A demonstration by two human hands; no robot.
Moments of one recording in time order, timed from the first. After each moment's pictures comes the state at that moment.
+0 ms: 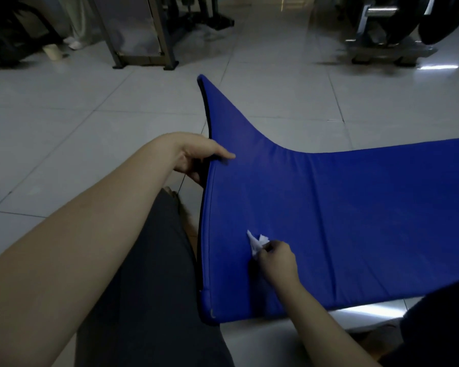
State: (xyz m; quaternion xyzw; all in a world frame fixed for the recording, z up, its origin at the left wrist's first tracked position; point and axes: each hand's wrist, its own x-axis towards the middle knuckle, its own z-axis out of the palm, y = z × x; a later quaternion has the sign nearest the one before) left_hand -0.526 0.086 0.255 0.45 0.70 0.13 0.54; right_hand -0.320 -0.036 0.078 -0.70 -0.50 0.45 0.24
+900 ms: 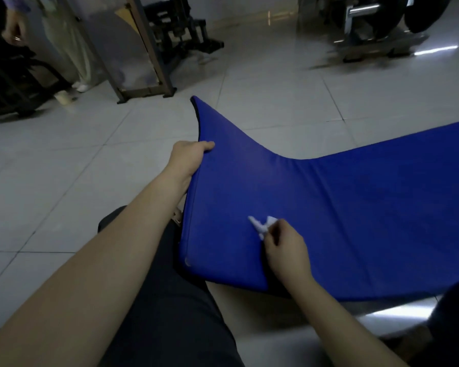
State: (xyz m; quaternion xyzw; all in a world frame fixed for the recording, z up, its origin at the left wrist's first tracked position) left_hand -0.519 0.087 0.263 0.36 0.69 0.47 0.40; right_hand -0.322 -0.020 0.118 -0.62 -0.60 0.37 0.34
